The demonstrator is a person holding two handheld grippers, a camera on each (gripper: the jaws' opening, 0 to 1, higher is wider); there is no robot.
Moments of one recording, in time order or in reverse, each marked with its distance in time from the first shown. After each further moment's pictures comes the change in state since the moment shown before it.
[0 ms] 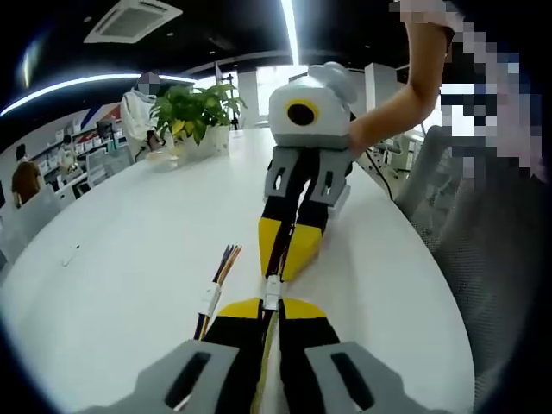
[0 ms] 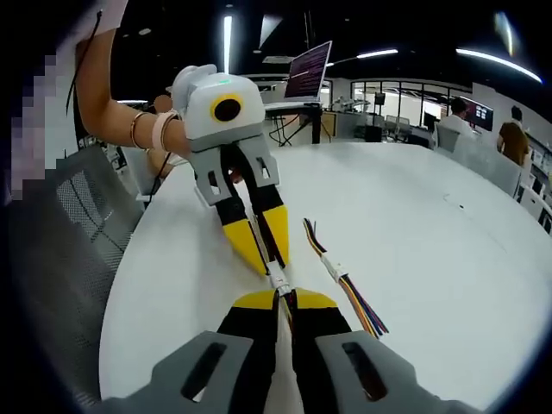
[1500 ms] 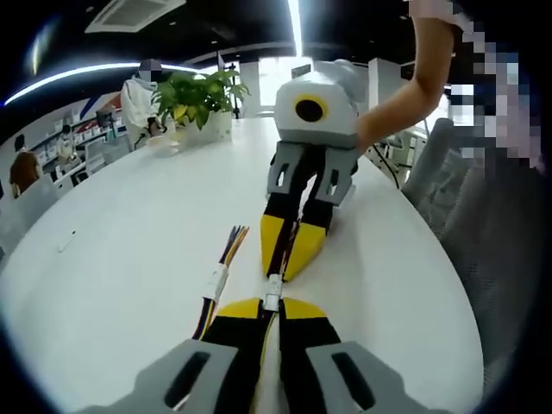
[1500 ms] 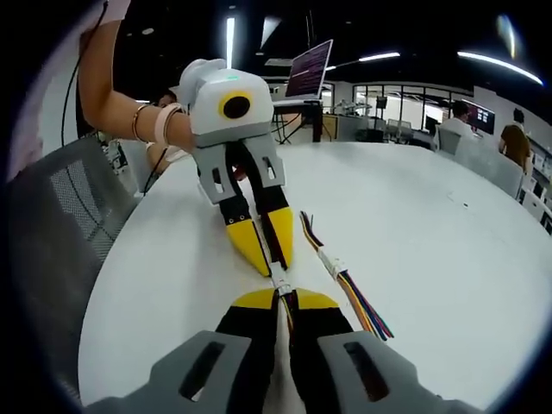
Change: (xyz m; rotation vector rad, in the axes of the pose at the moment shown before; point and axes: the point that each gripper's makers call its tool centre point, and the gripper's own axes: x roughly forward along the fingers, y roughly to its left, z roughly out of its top) left arm 0.007 0.012 -0.022 -0.030 0.059 -0.009; right arm 0.018 -0.001 -0.006 -0.027 -0.012 0.003
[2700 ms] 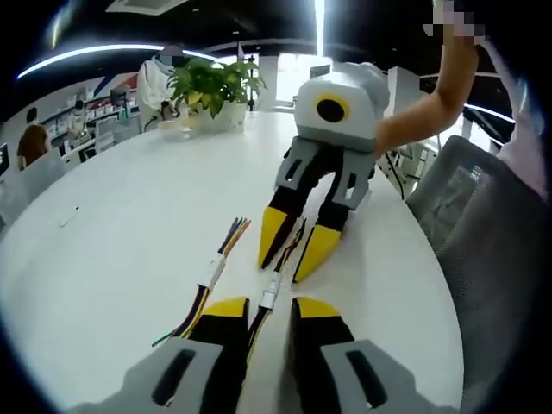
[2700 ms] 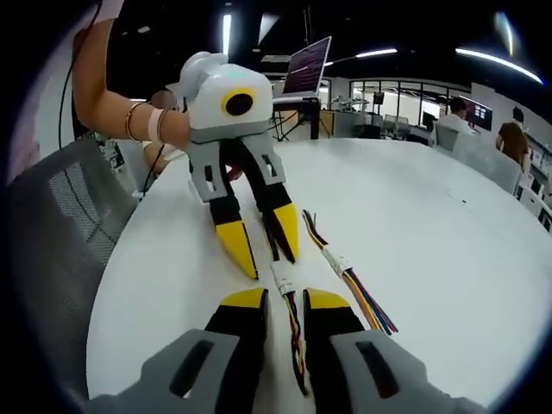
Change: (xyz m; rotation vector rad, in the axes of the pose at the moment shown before) left arm -0.004 -0.004 -0.005 -0.104 0.042 0.028; right arm -0.007 0.003 -0.001 0.032 0.020 -0.021
